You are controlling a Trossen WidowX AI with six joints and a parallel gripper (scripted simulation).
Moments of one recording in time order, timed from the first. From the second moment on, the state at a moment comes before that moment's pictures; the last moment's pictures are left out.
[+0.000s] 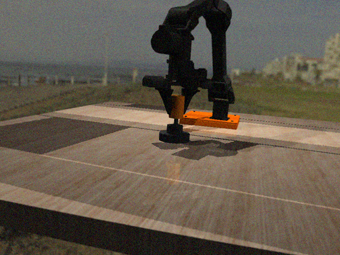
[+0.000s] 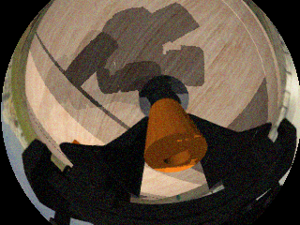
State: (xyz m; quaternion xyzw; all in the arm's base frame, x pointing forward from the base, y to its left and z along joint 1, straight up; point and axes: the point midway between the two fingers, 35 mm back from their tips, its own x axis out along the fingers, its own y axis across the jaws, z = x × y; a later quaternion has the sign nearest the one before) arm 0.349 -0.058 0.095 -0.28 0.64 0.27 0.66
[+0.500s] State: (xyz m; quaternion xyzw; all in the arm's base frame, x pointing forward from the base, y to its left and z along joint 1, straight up) arm 0.353 -0.059 0.093 -0.29 0.64 0.27 0.66
